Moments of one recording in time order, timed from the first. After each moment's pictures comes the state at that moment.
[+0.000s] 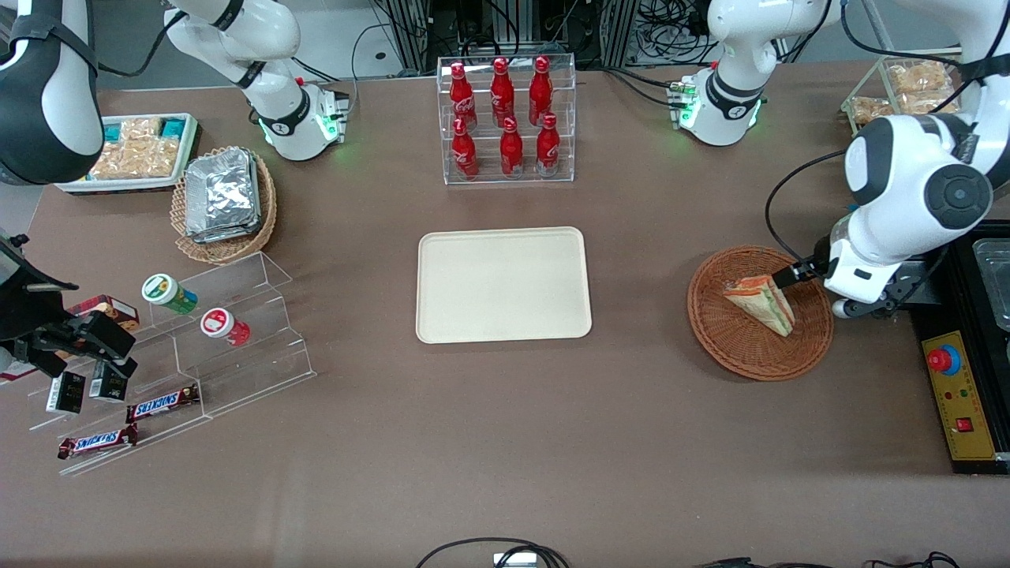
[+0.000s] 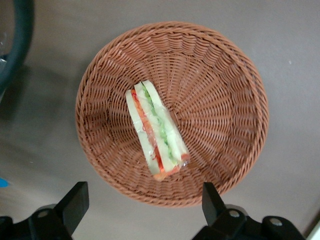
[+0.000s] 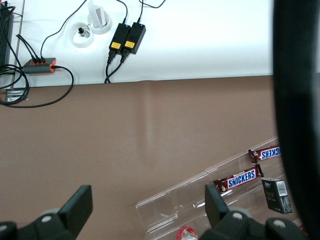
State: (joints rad) arm 0.14 0.03 -0.16 -2.18 0.04 2.09 -0.44
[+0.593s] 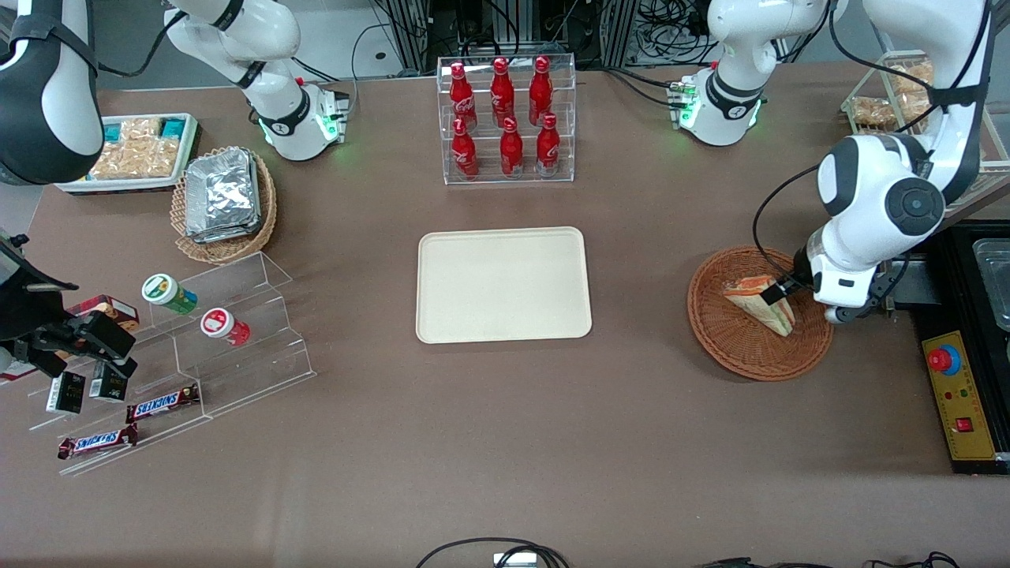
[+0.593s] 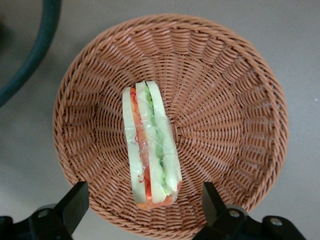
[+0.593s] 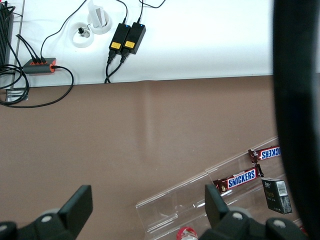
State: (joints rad) arm 0.14 0.09 -0.16 -2.28 0.05 2.27 -0.67
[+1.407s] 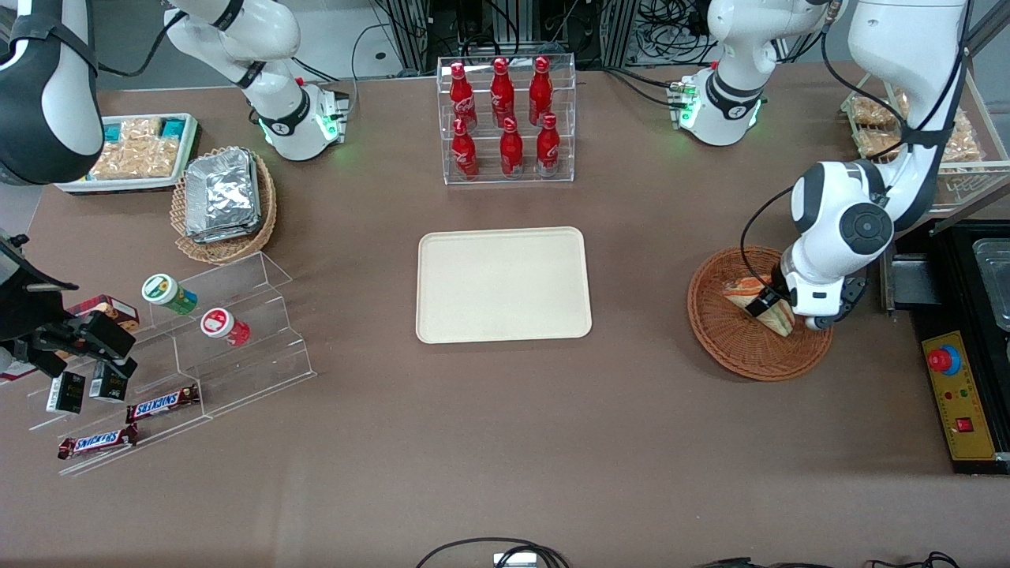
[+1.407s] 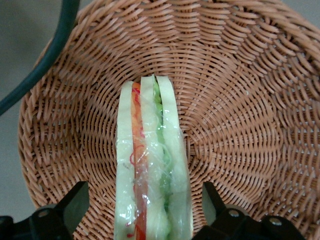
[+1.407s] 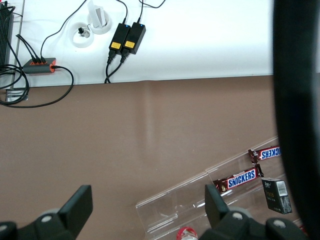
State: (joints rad) arm 0.14 0.21 -0.16 -2.34 0.14 2.45 -0.84
